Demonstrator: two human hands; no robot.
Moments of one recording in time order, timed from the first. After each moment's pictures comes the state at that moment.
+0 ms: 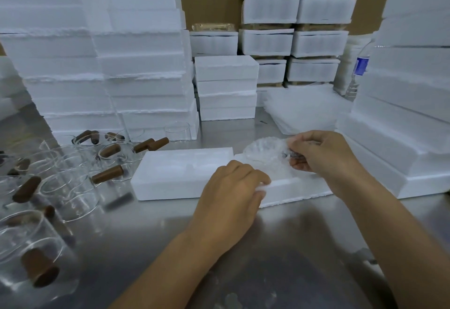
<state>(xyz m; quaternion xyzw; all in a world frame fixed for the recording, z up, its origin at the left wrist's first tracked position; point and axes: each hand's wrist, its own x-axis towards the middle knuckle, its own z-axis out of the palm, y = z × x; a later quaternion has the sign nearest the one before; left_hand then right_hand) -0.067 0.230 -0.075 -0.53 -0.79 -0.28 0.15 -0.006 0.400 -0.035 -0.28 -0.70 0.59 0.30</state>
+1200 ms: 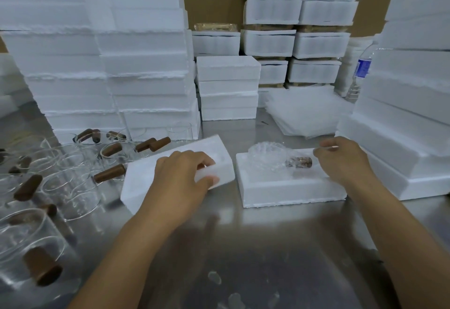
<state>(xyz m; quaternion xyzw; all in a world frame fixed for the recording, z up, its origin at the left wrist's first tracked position) -0.105 0.187 -0.051 -0.35 -0.87 -0.34 0.10 -0.005 0.444 -0.060 -0.43 -0.78 0.36 0.27</state>
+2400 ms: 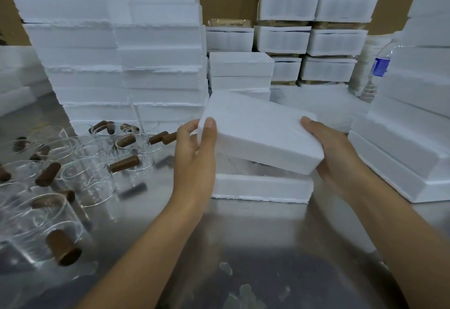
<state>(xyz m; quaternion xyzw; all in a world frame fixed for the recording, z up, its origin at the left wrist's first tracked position) -0.095 0.208 -0.051 -0.18 -0.63 -0.75 0.03 -0.013 0.388 -0.035 -0.20 -0.61 0.72 0.25</state>
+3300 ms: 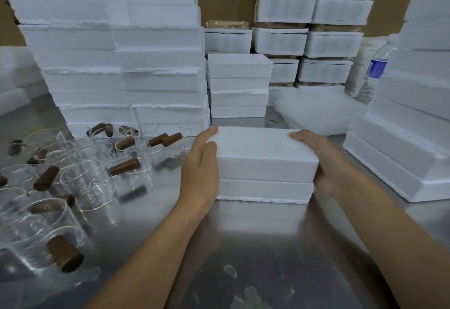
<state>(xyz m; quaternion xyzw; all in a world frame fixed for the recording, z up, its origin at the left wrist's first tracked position) -0.112 0.215 -0.069 -0.21 -0.68 -0.70 0.00 -0.026 0.389 -0.044 -0.25 -0.57 0.76 0.19</state>
